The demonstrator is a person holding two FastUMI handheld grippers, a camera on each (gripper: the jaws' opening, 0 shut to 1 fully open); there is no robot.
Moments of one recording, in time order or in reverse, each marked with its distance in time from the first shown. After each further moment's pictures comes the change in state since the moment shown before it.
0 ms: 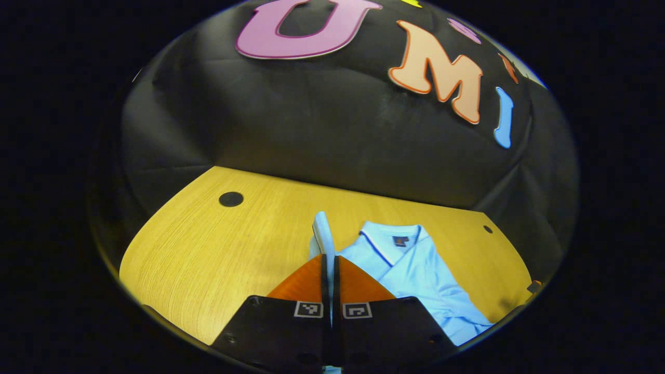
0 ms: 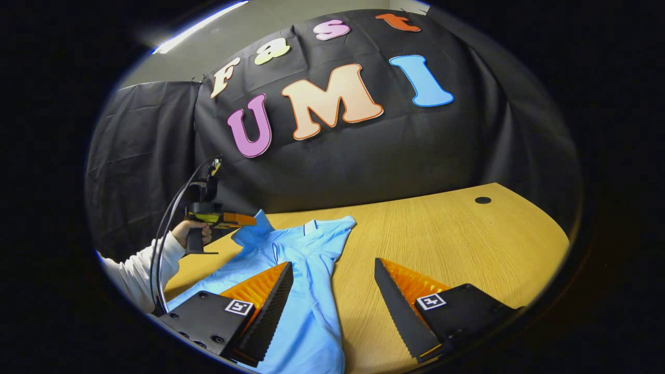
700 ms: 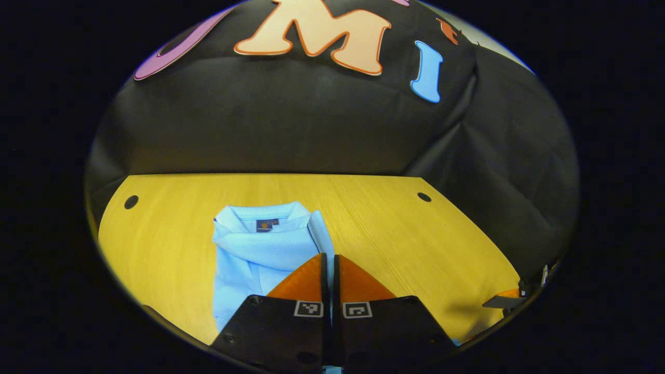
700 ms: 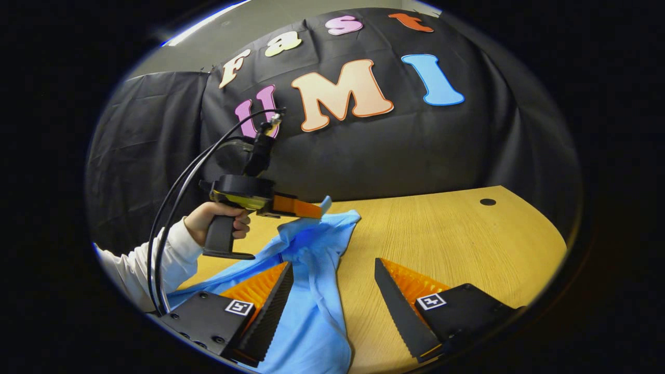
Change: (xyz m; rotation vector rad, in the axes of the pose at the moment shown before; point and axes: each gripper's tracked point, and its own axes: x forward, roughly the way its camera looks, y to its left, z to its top) left arm 0.042 -0.212 -0.067 0.136 0.144 -0.249; right arm 0.006 0.008 -0.009 -0.068 0.031 0.016
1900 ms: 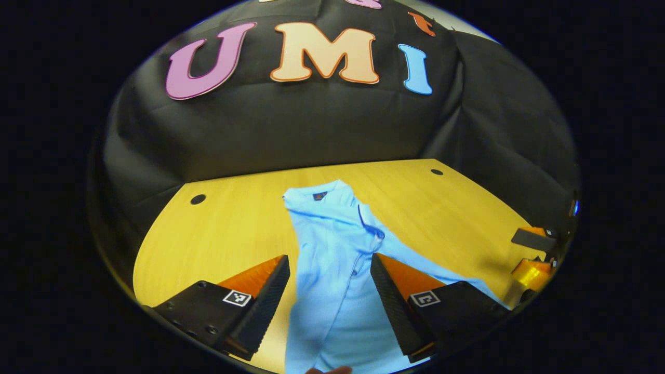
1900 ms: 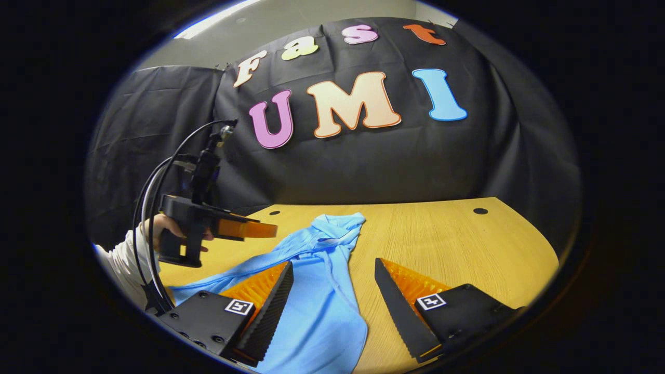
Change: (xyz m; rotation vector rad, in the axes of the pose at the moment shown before) left arm -0.181 0.053 -0.074 0.090 -0.030 0.198; right arm -0.059 0.028 -0.007 -0.051 -0.018 0.012
